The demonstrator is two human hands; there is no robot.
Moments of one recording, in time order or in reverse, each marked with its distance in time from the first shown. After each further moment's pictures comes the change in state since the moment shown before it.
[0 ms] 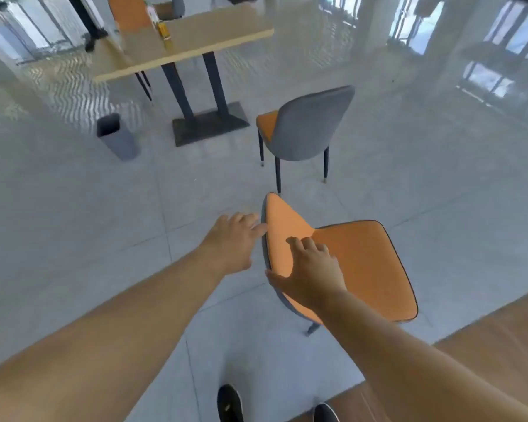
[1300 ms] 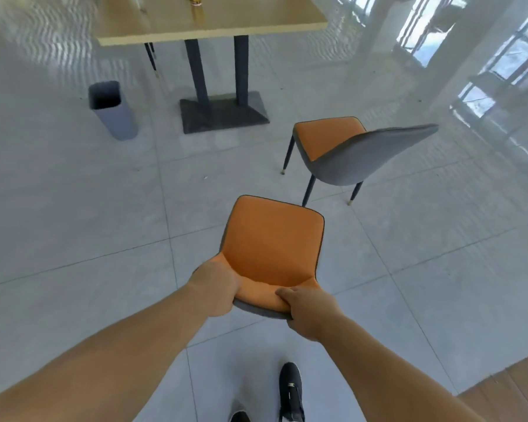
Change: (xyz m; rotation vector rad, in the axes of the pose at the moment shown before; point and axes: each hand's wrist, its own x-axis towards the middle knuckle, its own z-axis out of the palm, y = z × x) left_hand 0.029 -0.283 0.146 -0.286 -0.349 -0.129; right_hand 0.236 -0.184 0.088 -0.251 -0.536 -0.183
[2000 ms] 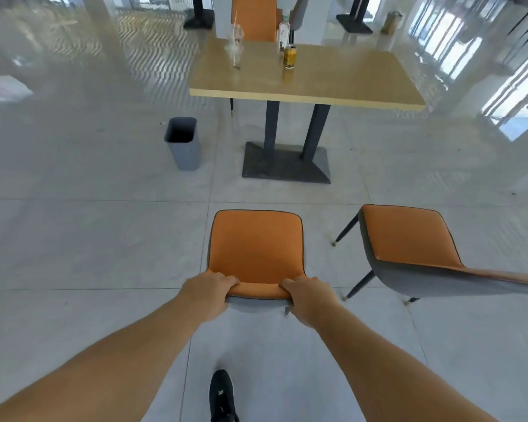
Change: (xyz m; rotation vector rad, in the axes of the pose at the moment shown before) left_hand 0.148 -0.233 -0.097 -0.372 0.240 -0.201; right_hand 0.312 -0.021 -0.219 -0.223 0.093 -0.182
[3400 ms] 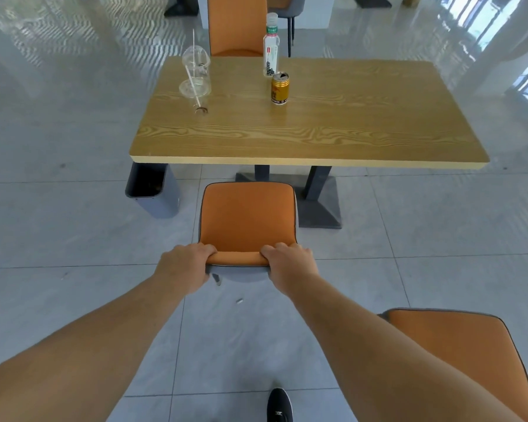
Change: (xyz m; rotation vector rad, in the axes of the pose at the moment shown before) left_hand 0.498 -0.125 -0.259 0.059 0.084 -0.213; right_hand 0.479 0.192 -0.272 0.022 0.095 0.000
